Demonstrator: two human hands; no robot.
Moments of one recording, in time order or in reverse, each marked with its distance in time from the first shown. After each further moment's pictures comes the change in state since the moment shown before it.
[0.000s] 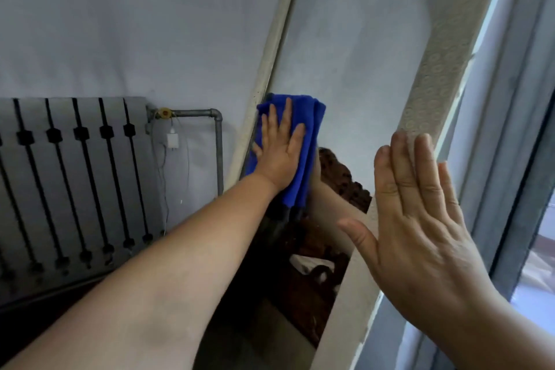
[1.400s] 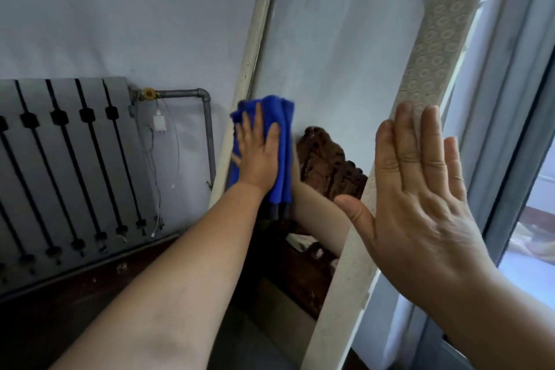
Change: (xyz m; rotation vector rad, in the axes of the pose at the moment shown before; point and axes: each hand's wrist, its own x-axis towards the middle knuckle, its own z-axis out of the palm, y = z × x) left_hand -0.029 -0.043 0.012 -0.041 0.087 -0.117; right_hand -0.011 -0.007 0.004 -0.017 -0.004 0.051
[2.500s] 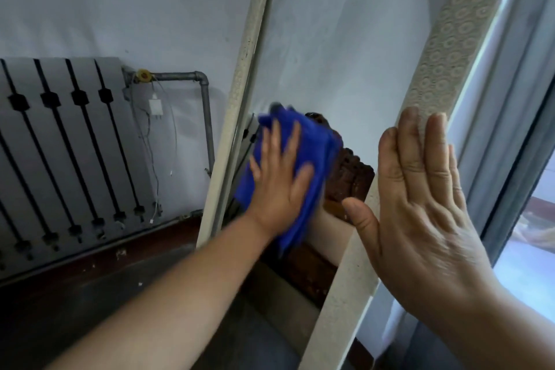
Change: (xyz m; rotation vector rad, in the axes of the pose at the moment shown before) left_hand -0.080 -0.012 0.002 0.148 -0.173 0.324; right_hand -0.022 -0.011 0.005 0.078 -0.025 0.010
